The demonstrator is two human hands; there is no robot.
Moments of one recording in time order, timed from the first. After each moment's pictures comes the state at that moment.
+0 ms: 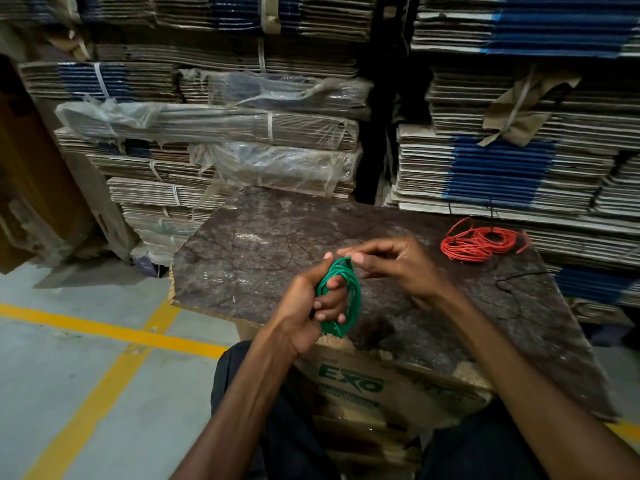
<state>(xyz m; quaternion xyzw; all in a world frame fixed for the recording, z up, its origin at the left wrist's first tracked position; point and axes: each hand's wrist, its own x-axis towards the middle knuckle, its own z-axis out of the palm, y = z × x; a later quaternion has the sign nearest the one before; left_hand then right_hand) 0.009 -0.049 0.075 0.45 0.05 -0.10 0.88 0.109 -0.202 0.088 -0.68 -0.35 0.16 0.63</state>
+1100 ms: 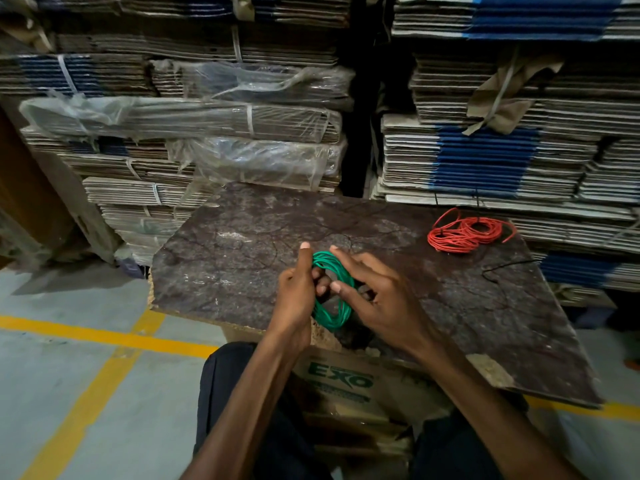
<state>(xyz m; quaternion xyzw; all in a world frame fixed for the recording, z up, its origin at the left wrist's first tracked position) 0.023 -0.071 0.066 0.60 0.20 0.14 0.76 0.073 -0.207 0.048 -0.79 -0.42 -0.13 0.43</state>
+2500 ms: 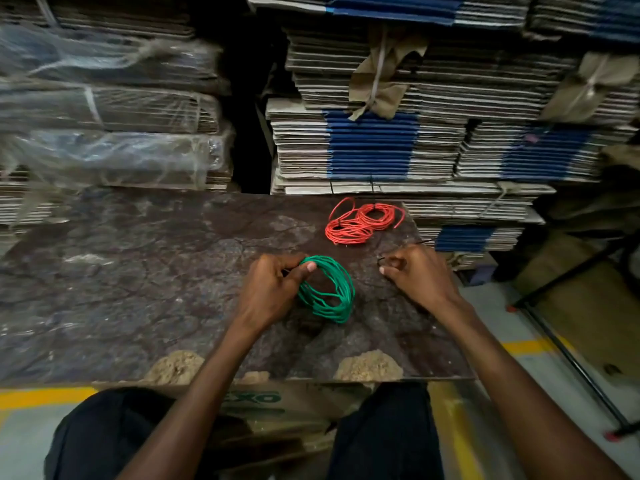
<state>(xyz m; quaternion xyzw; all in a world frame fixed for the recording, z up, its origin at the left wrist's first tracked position) 0.128 -0.146 0.024 0.84 -0.11 0.12 0.52 0.180 -0.411 0.026 -0.98 -0.10 -0.13 0.15</state>
